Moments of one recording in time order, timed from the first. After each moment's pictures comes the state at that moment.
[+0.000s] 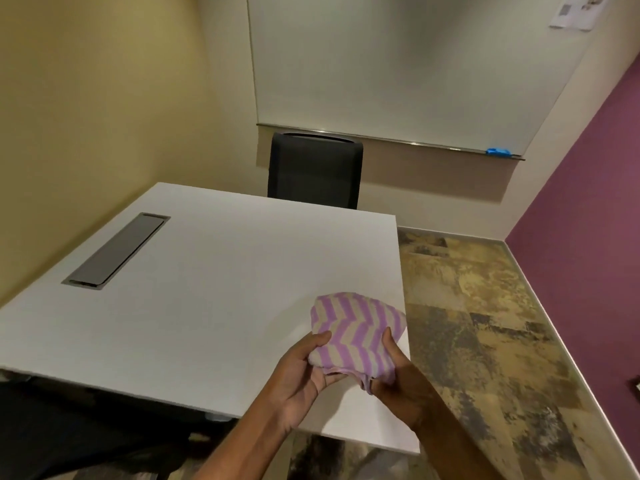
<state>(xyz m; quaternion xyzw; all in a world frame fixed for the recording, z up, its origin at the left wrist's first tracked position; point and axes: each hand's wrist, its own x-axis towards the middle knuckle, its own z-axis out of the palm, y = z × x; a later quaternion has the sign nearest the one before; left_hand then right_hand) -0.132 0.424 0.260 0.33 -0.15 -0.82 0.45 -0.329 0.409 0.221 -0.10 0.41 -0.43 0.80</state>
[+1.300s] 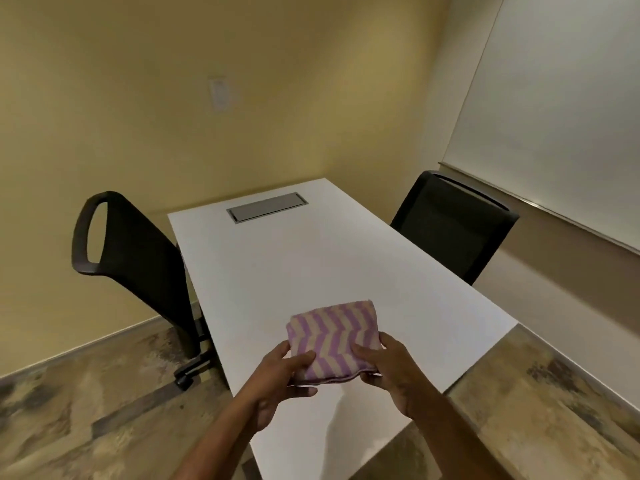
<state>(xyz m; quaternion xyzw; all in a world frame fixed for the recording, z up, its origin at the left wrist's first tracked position) -0.312 0.380 0.246 0.60 -0.07 -0.48 0.64 -0.451 0.197 0.260 -0.56 0.39 -0.09 0.72</state>
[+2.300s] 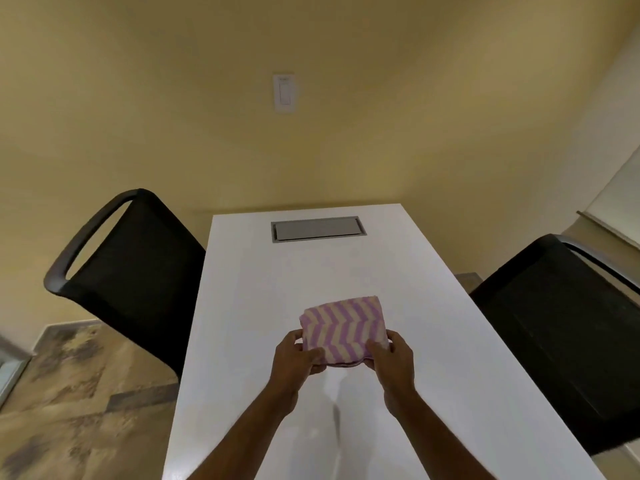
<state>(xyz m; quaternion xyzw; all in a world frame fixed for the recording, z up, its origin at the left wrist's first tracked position) -0.132 0.119 0.201 0.67 0.10 -0.24 0.70 -0.188 -0.054 0.181 -0.64 0.34 -0.14 0.68</state>
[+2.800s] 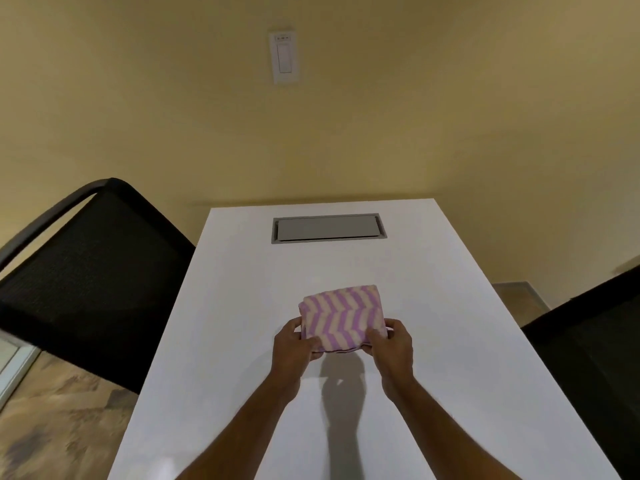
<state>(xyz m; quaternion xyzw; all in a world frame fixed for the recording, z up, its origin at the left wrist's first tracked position) 0.004 0.021 0.119 0.68 0.16 -0.17 0.69 -0.028 -0.151 0.091 -0.66 0.33 -0.11 0.67</state>
